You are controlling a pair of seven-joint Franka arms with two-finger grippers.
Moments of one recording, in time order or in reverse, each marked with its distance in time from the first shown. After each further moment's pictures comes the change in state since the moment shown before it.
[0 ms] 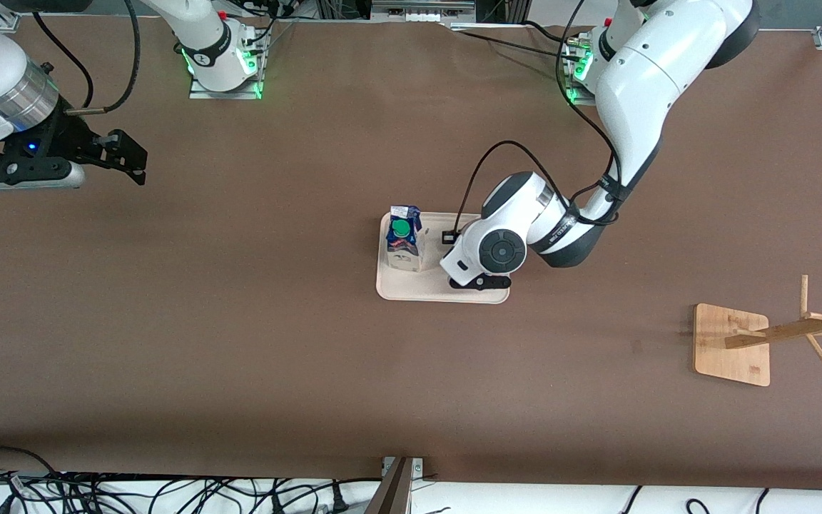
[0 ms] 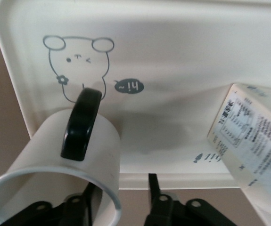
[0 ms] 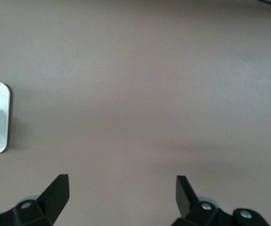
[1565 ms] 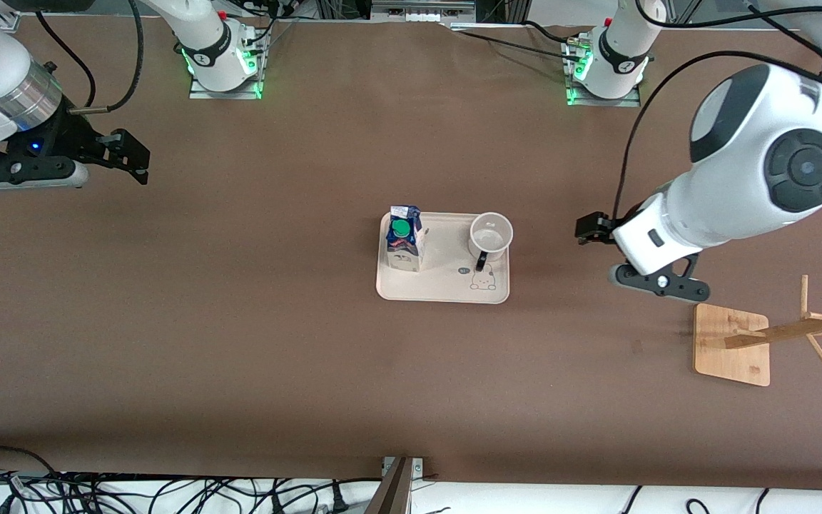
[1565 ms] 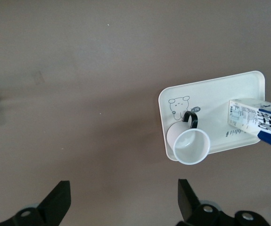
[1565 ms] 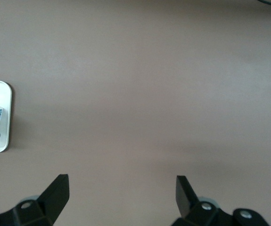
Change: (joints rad) left arm 0.302 -0.382 0.004 0.165 0.003 -0.315 0.533; right arm 0.003 0.000 0.007 0.001 0.000 0.000 0.000
